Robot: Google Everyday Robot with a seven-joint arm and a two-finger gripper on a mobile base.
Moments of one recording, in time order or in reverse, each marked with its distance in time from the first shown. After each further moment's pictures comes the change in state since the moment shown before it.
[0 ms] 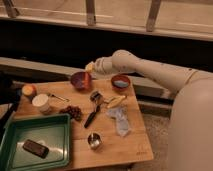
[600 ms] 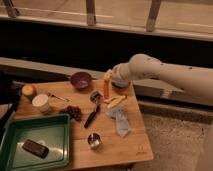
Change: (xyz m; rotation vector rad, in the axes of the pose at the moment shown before) arm 0.041 -0.045 -0.093 0.199 0.046 0.007
